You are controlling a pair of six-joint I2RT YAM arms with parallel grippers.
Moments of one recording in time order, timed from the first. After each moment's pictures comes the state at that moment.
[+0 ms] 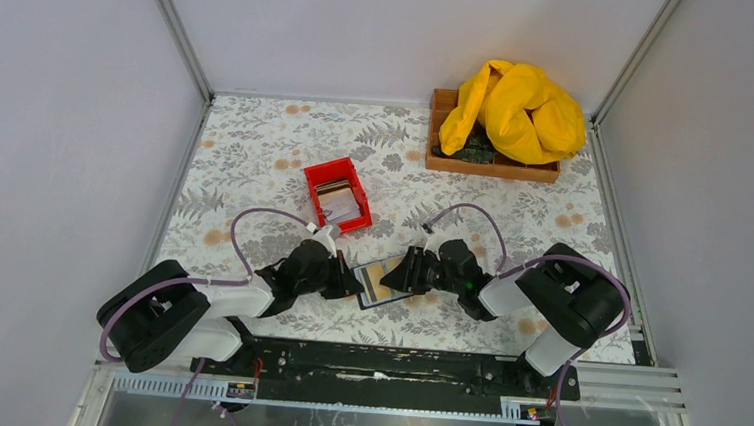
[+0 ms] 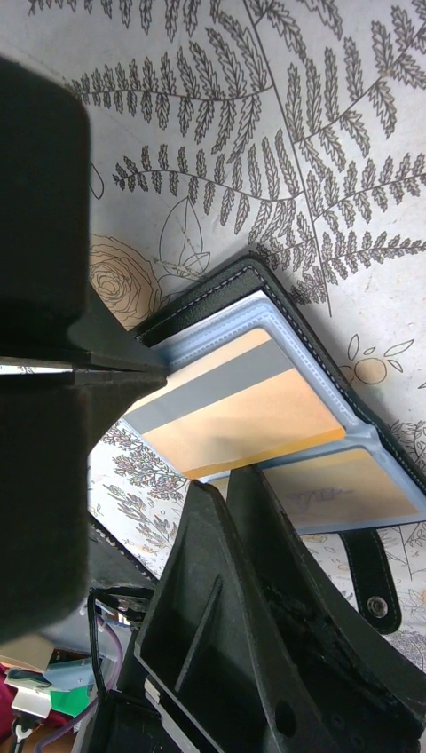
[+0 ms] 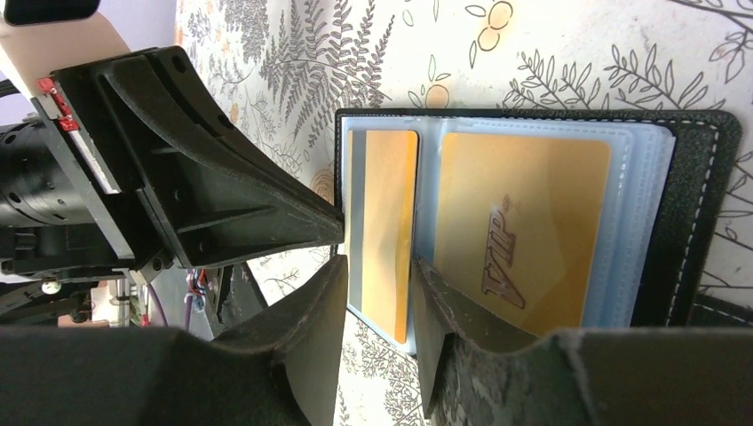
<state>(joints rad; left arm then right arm) -0.74 1.29 0.23 0.41 0.18 -0.90 0.78 1.66 0.36 0.83 -0.36 0.86</state>
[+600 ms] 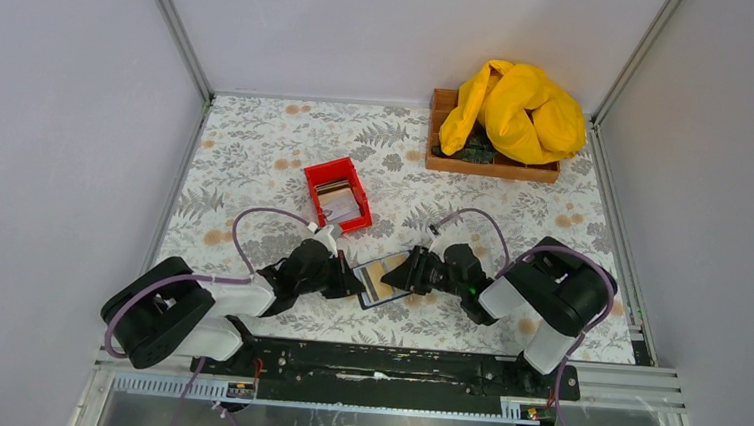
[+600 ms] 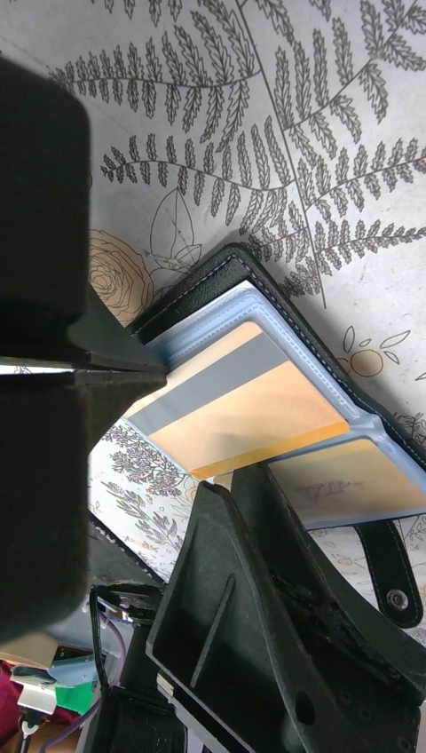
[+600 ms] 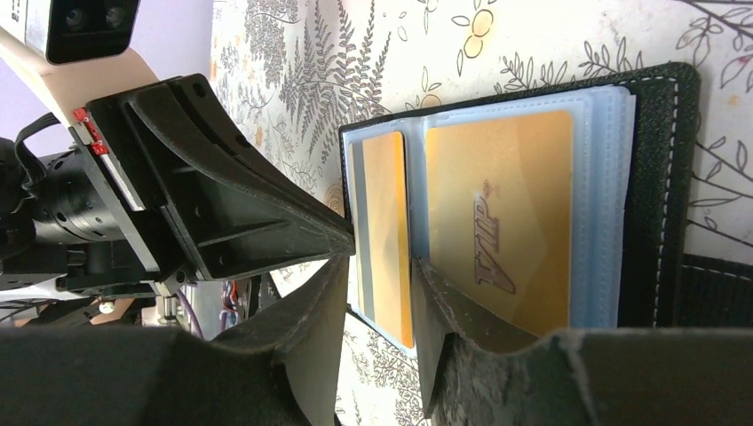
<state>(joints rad) -0.74 1.32 0.23 0.45 0.19 -0.91 0.76 1.73 0.31 1.02 -0.36 0.97</state>
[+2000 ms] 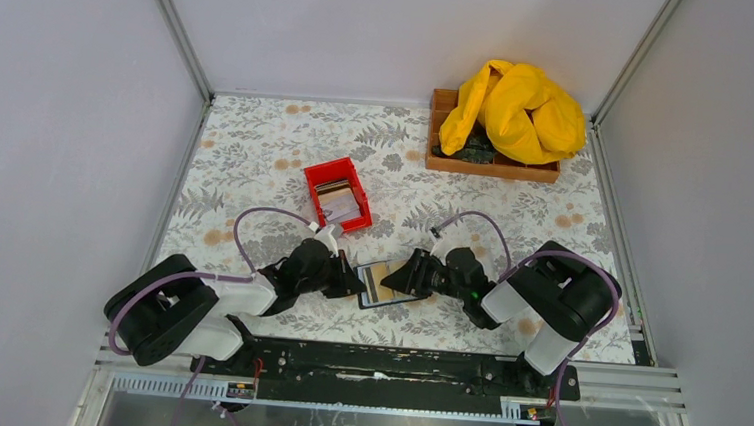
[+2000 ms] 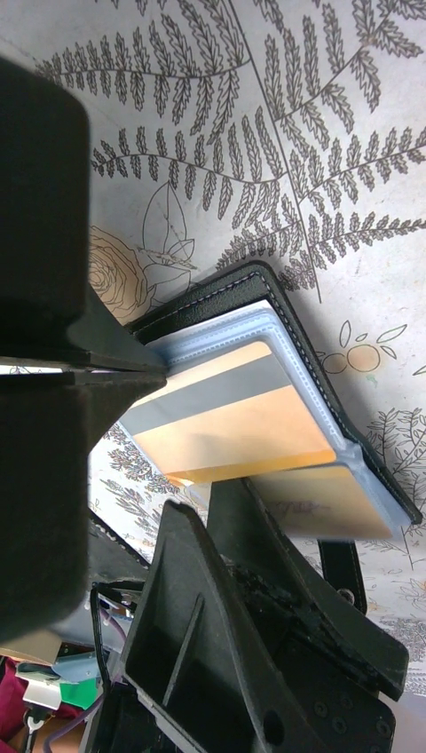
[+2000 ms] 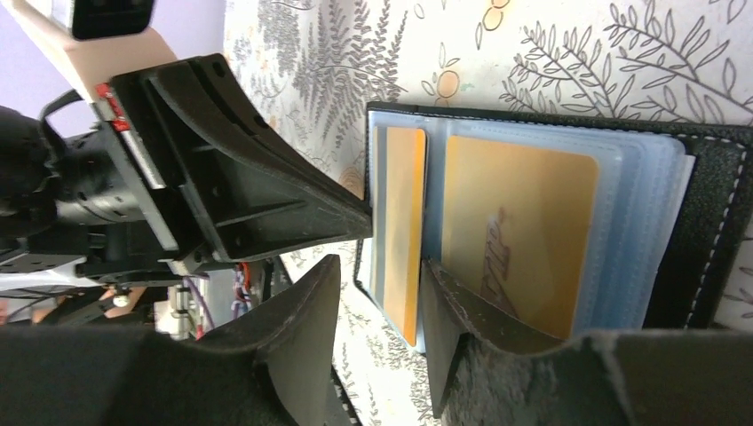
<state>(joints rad) -0.74 1.35 0.24 0.47 0.21 -0.90 0.78 1.70 0.28 1.04 -0.36 1.00</state>
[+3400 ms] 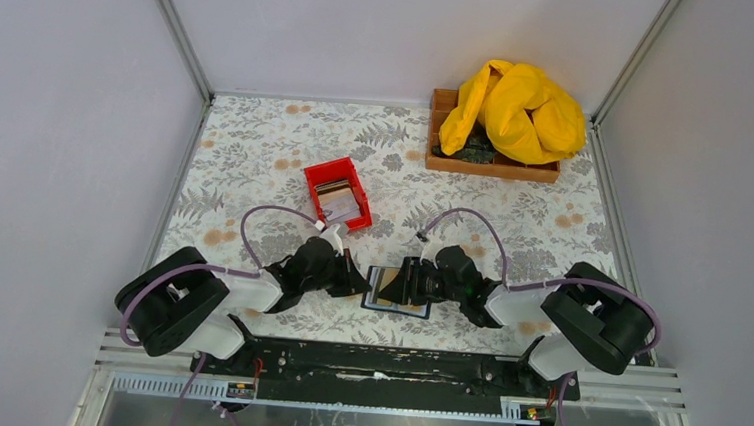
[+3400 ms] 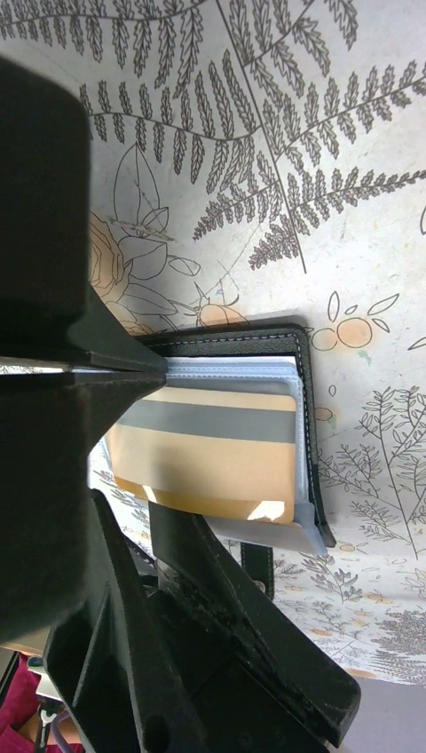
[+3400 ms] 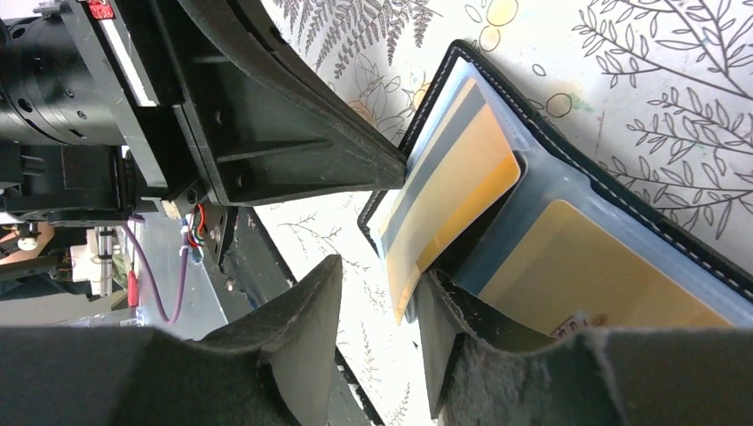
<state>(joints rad) -0.74 1.40 0.26 0.51 0.23 -0.91 0.86 1.49 0.33 0.65 -0.34 0.83</state>
